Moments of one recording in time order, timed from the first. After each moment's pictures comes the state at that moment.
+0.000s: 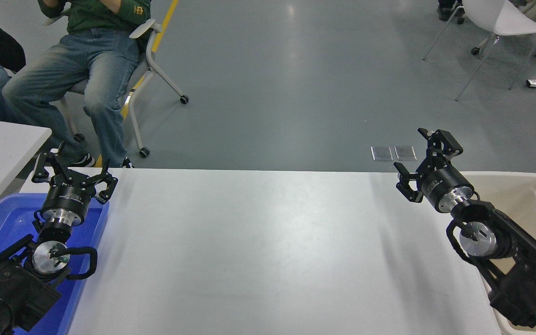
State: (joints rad) left arm -0.55 0.37 -0.85 -0.44 -0.20 -0.59 -0.48; right arm 0.49 -0.30 1.04 0.81 -0.40 0.17 0.26
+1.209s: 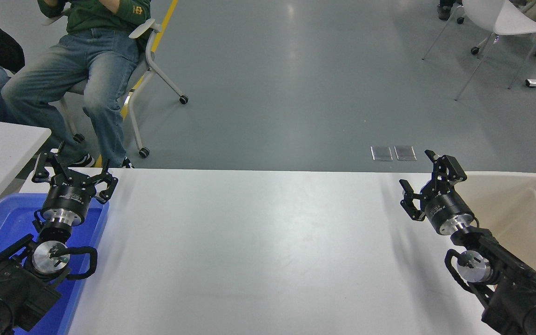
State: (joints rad) left arm -0.55 0.37 -0.85 -0.44 -0.20 -0.59 -0.48; right arm 0.57 -0.24 0.86 0.46 -0.41 0.29 0.52
